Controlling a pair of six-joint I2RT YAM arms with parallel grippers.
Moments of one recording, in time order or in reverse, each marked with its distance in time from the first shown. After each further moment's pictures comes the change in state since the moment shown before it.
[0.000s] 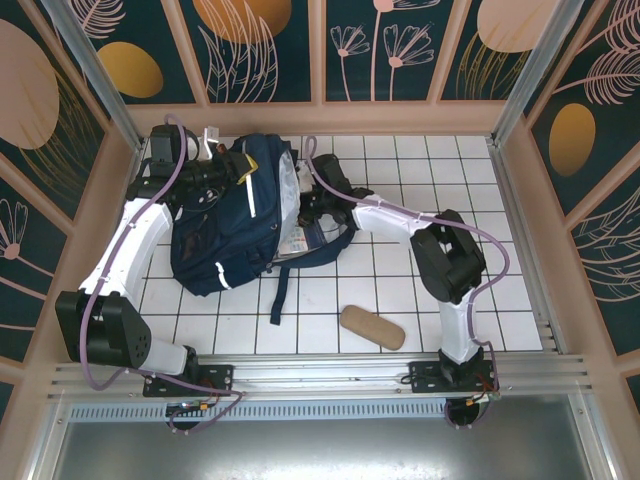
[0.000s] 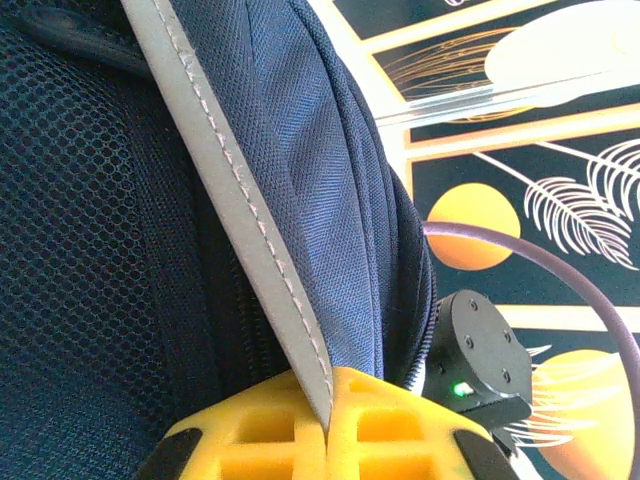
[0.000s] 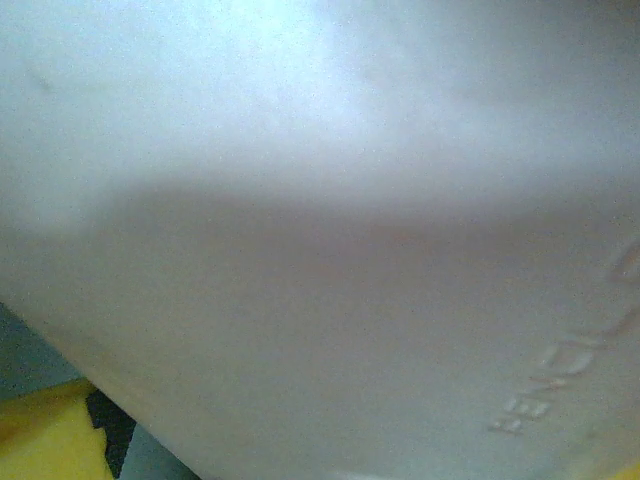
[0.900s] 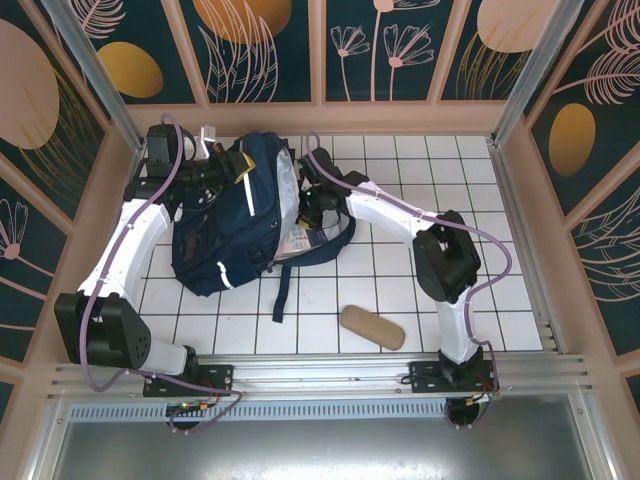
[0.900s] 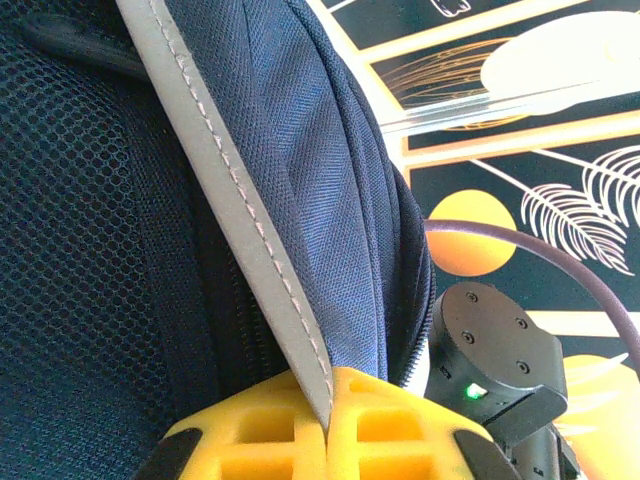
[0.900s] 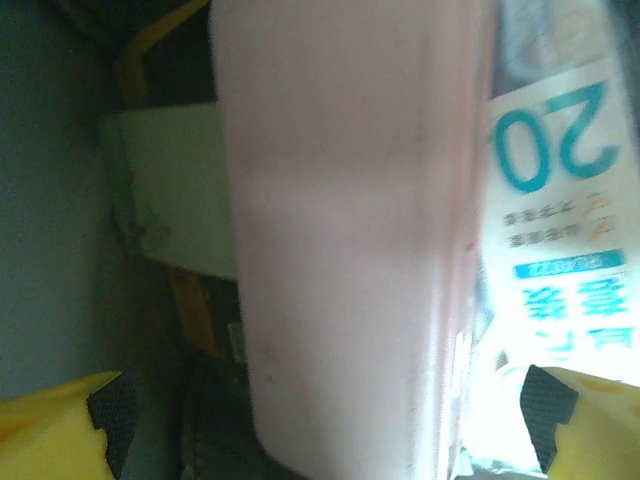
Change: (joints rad) left arm 0.015 -0.008 -0.001 0.005 0.002 0.000; right arm 0.040 0.024 0.213 -0.487 0.269 0.076
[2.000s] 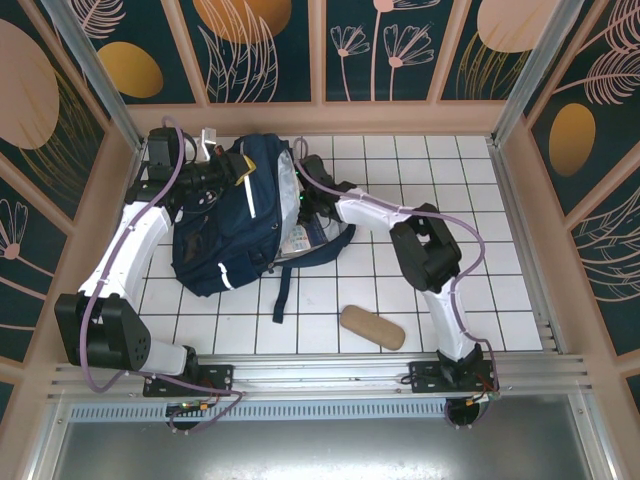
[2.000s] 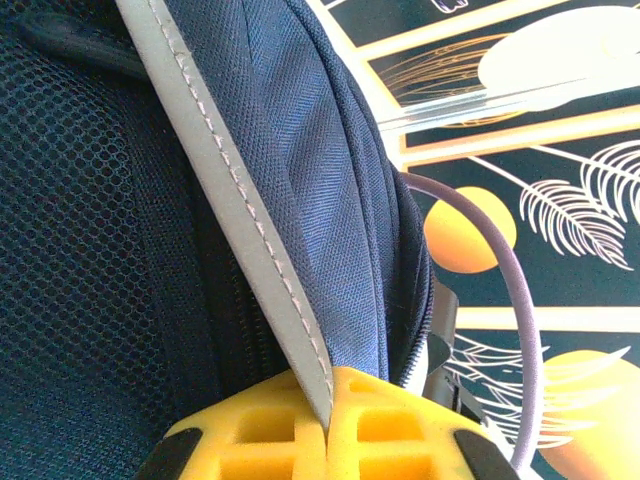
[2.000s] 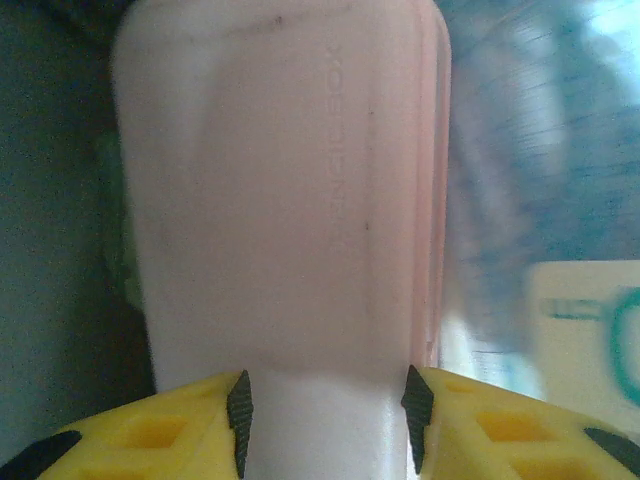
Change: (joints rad) left arm 0.000 -0.009 -0.040 0.042 0.008 -0.001; right arm 0.000 0.171 0.017 0.278 -0.075 -0.080
